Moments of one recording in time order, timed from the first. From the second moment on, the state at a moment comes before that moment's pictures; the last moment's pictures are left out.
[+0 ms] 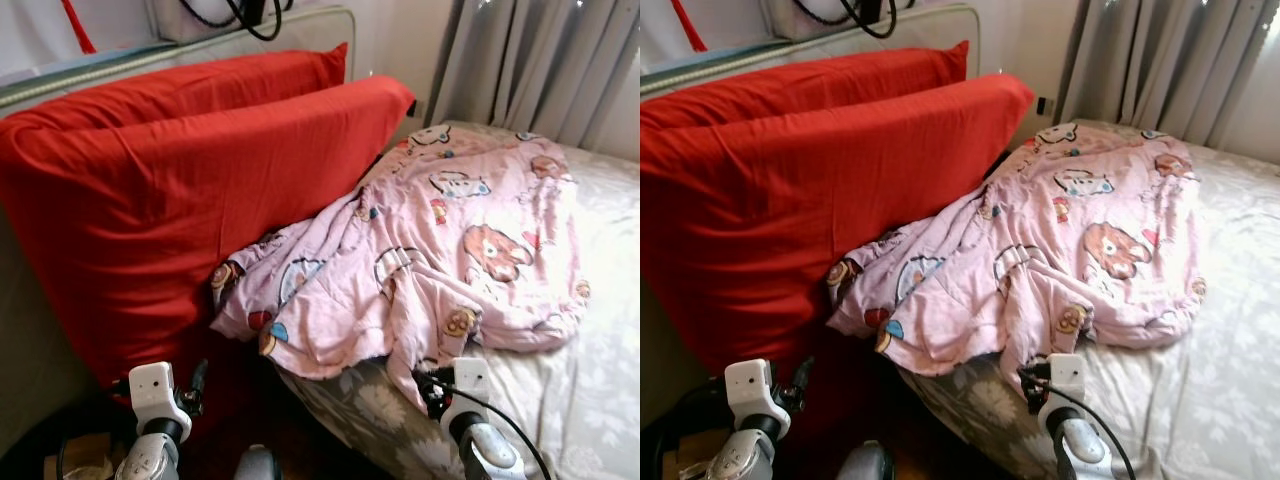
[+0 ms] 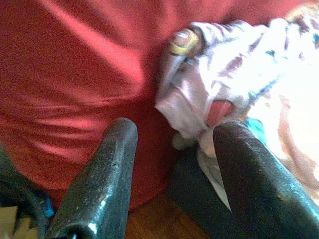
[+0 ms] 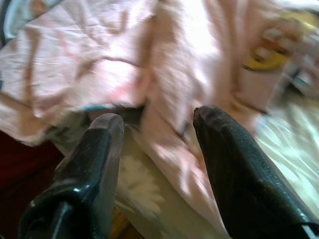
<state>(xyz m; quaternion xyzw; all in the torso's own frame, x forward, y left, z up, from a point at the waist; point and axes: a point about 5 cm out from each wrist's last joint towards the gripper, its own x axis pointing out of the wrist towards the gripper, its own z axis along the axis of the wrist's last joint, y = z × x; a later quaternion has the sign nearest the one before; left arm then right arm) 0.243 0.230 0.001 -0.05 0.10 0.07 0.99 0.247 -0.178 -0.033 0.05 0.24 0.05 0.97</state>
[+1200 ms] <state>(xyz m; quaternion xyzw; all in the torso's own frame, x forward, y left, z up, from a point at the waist) 0.221 0.232 0.004 -0.03 0.09 0.06 0.99 0.228 -0.227 -0.049 0.05 0.34 -0.19 0.92</state>
